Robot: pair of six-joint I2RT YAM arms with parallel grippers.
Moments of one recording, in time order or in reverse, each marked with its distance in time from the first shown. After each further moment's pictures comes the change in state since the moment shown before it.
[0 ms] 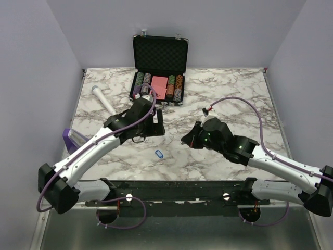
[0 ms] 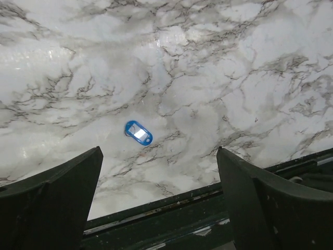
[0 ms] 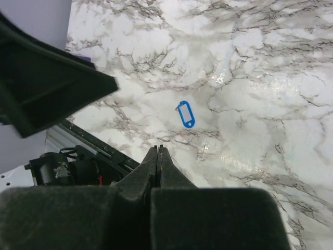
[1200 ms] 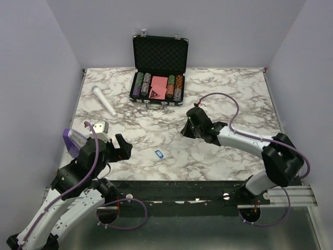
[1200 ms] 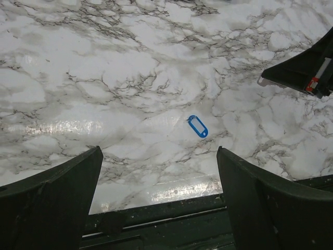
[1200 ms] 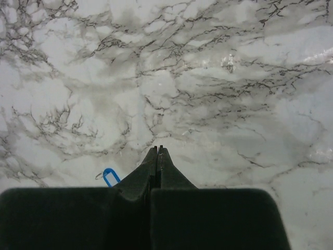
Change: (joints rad) left arm 0.039 -0.872 -0.320 -0.179 -0.233 0.089; right arm -0.180 0.436 0.015 0.171 0.017 -0.016
